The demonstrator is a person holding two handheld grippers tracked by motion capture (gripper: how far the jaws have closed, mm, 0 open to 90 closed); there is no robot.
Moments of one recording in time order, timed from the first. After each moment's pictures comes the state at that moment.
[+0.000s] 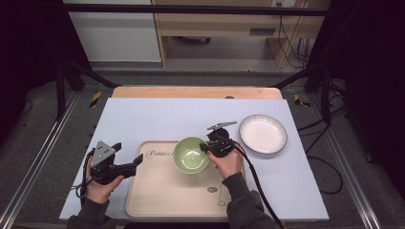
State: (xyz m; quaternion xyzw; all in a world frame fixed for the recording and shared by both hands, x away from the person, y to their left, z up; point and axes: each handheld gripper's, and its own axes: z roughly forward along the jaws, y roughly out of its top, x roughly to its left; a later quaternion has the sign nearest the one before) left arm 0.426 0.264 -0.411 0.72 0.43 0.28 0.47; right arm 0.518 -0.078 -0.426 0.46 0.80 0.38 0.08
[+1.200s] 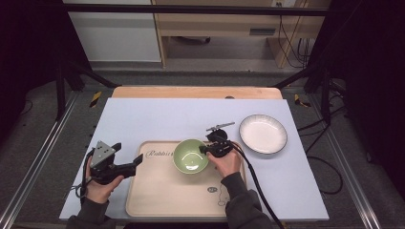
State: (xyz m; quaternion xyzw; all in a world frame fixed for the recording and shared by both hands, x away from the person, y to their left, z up) left arm 0.426 0.264 -0.411 0.72 0.43 0.28 0.47; right arm 0.528 -0.077 -0.444 0.47 0.80 0.37 0.05
